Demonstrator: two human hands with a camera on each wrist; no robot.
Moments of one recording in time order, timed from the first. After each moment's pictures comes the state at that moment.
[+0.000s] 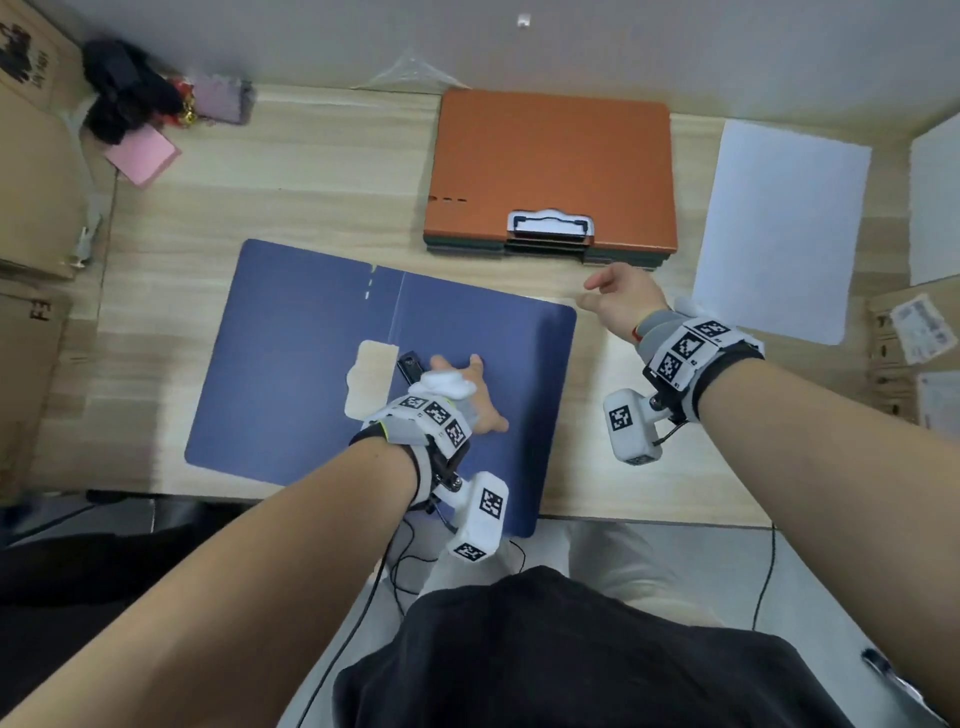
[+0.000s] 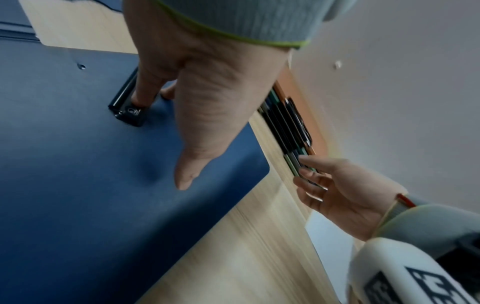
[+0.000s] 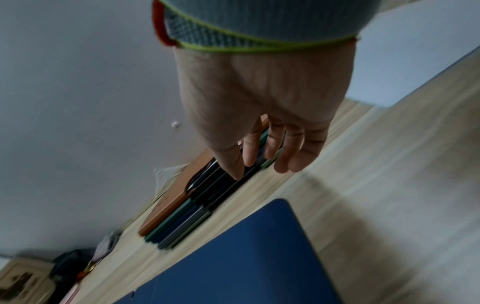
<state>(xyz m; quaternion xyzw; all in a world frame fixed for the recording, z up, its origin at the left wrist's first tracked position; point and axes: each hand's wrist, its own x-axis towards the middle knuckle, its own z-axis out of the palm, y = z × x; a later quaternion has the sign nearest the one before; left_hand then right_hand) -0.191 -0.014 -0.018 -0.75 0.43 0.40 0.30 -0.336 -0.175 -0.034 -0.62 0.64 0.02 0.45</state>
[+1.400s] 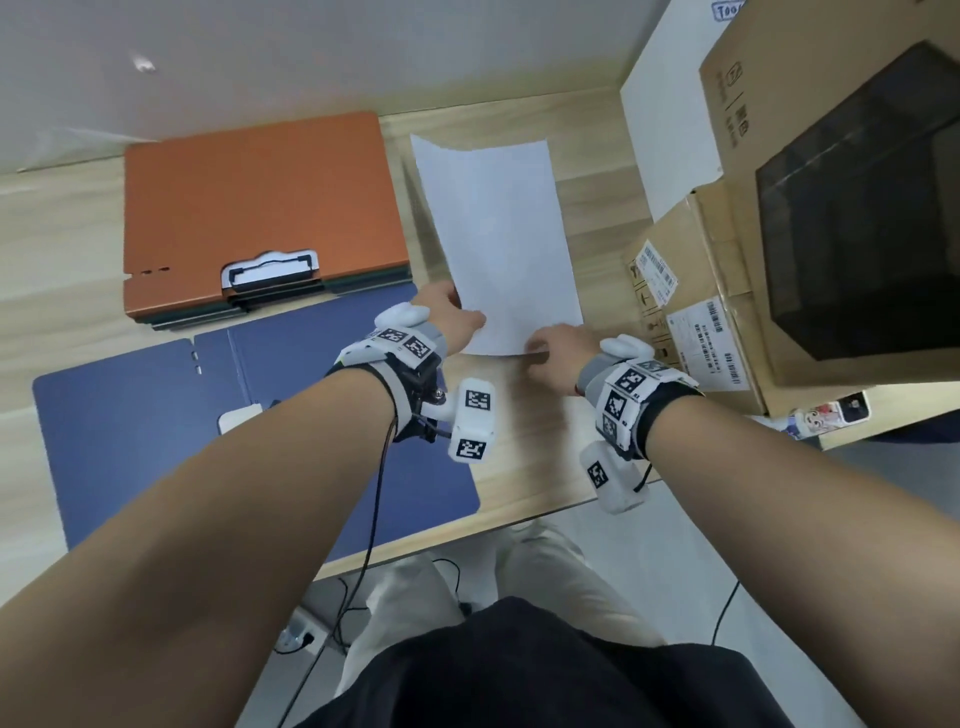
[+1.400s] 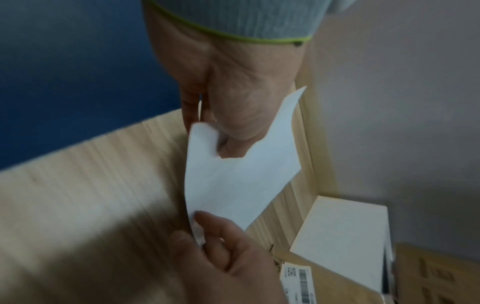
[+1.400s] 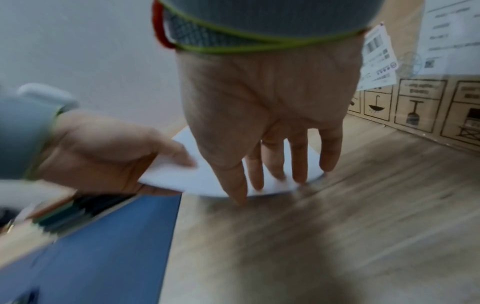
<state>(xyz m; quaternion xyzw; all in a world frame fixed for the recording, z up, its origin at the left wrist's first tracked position) -0.394 -0.200 -0.037 -0.75 0.38 0.53 -0.13 -0.577 -0.204 -0.045 -0.66 0.61 0.24 0.36</state>
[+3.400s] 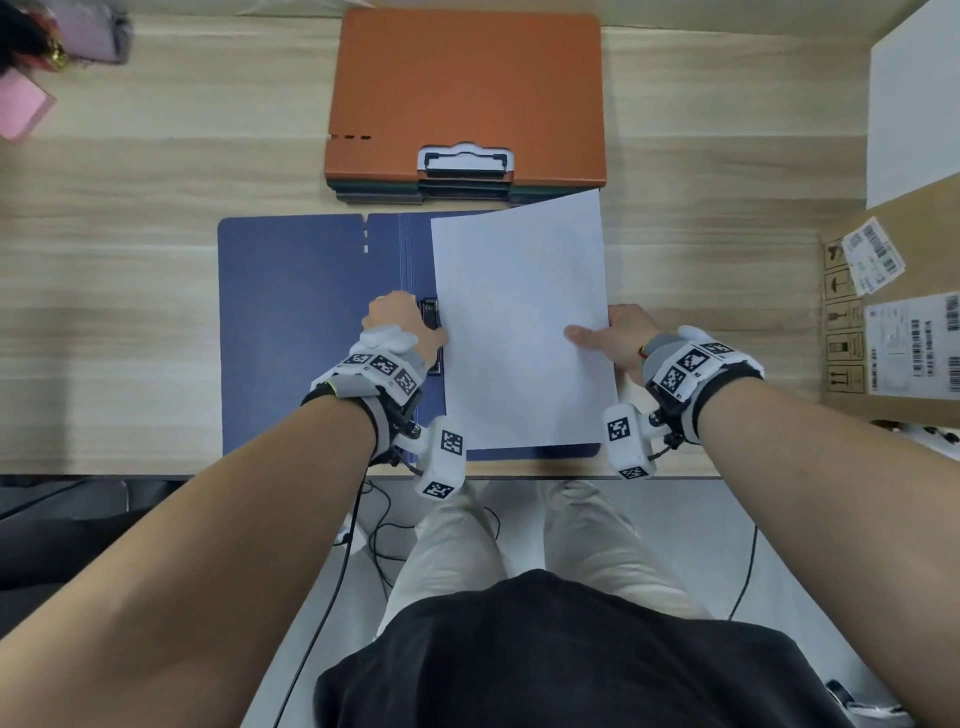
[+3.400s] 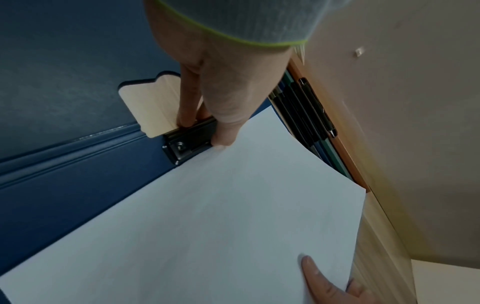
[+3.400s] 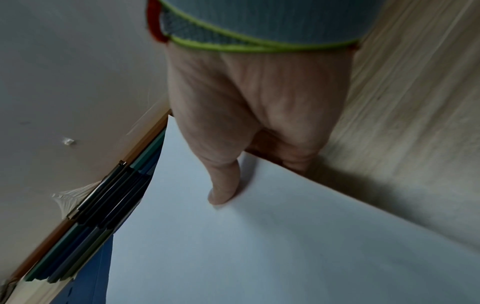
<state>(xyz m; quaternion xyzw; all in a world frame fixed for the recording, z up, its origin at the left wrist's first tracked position) -0.219 -0.043 -0.072 -0.89 0.30 0.33 0.06 -0.464 -0.139 -0.066 -0.50 0.64 0.11 0.57</state>
